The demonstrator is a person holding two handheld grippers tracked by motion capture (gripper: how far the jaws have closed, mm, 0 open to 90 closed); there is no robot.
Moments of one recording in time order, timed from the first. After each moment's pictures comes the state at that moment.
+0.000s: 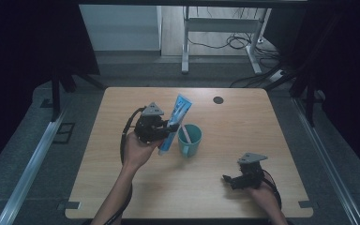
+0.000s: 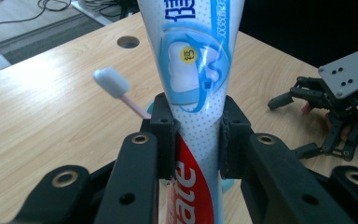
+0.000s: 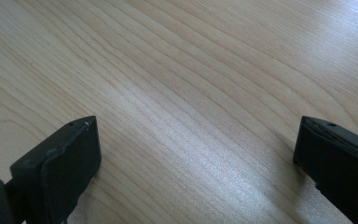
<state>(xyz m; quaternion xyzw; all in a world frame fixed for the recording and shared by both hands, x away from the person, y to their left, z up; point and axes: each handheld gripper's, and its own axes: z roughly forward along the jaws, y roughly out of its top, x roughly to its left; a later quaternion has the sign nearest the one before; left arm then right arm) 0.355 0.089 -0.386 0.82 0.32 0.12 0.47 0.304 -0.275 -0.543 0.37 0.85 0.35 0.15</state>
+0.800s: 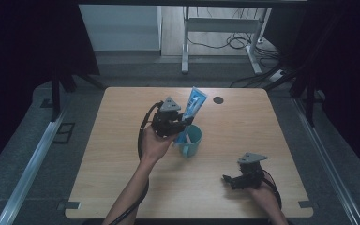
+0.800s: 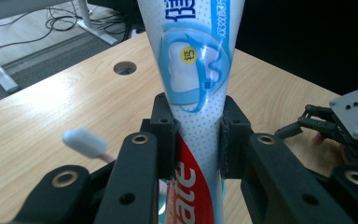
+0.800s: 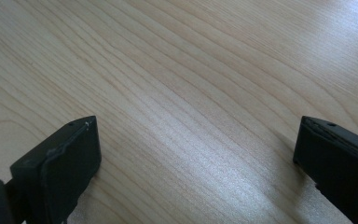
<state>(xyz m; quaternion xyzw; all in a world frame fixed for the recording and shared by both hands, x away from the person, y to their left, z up) 0.372 0.046 -0.384 0.81 0.31 0.14 0.48 0.304 -0.275 -0.543 0.37 0.85 0.35 0.15</state>
